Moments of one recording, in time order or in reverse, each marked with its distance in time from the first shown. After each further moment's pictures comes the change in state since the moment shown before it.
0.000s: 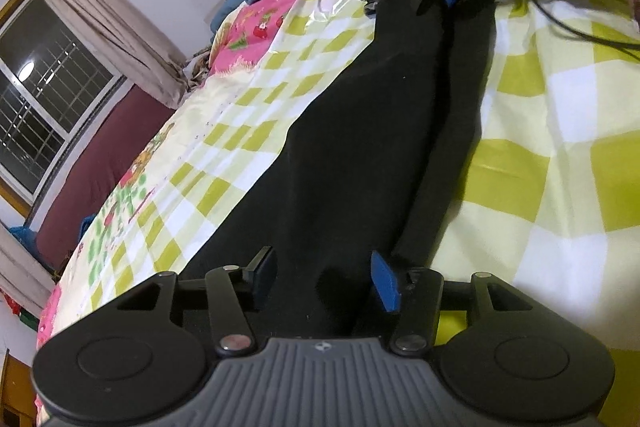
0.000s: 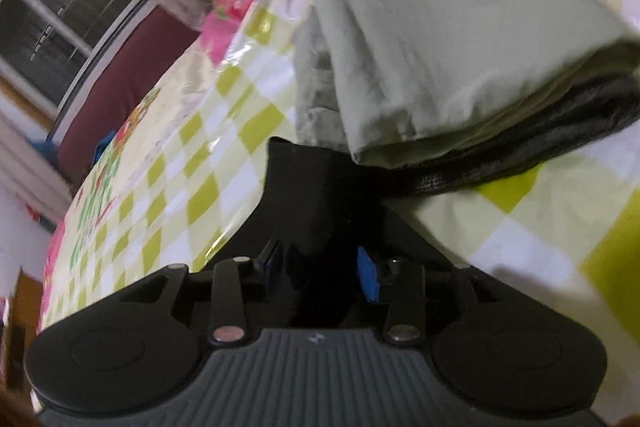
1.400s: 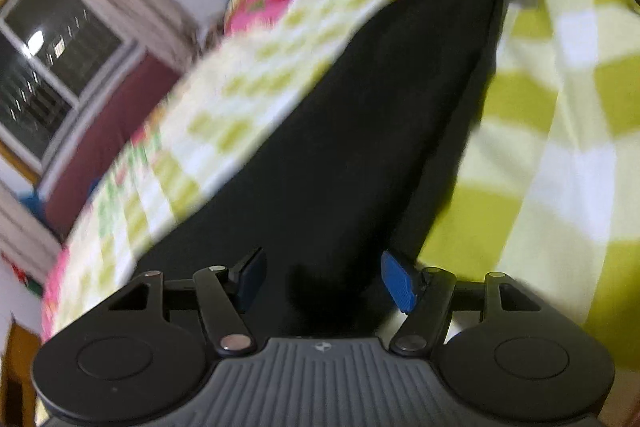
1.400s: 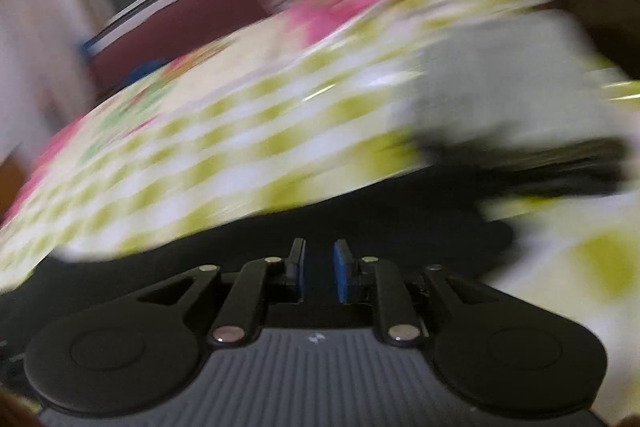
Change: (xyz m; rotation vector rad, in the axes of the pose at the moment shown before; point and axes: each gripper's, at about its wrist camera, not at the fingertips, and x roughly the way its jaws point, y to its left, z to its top) left arm -0.010 0.013 -0.046 -0.045 0.116 0.015; right arm -0.064 0.074 -0.085 -0.449 0.018 0.027
